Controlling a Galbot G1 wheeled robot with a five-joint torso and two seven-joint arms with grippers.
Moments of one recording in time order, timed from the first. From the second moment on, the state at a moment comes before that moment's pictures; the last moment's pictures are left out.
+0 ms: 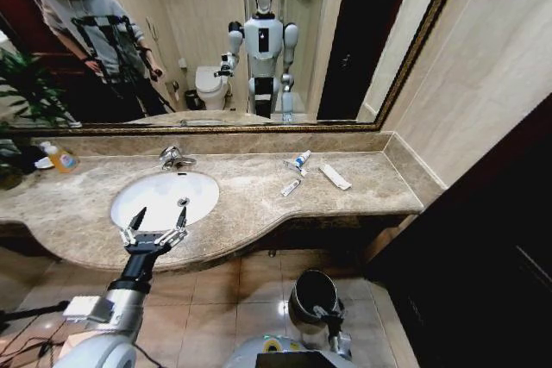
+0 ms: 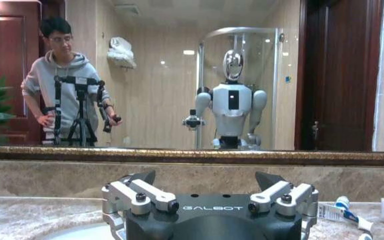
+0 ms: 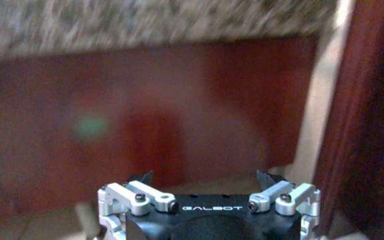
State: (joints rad) left arm 1.84 -1.36 -0.82 -2.47 -0.37 0.04 0.05; right arm -1.36 1.61 0.71 0.88 0.14 0.73 -0.07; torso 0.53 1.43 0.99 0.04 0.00
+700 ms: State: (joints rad) left arm 1.84 -1.36 -0.82 -2.47 -0.37 0.04 0.05; right arm -1.54 1.48 0.62 2.07 0.14 0.08 -0.23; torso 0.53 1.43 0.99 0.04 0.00
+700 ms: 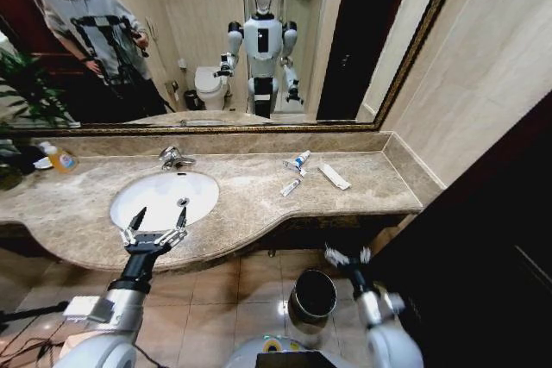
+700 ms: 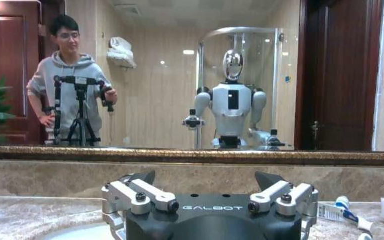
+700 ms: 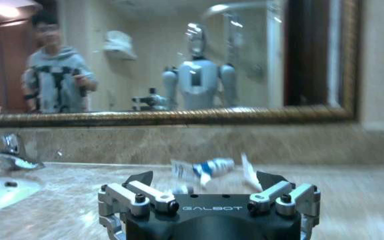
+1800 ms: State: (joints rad) left arm 1.84 -1.36 -0.82 -2.47 -0.37 0.04 0.05; right arm -0.76 1.20 0.41 1.27 0.12 -0.07 -0.15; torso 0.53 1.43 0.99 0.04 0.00
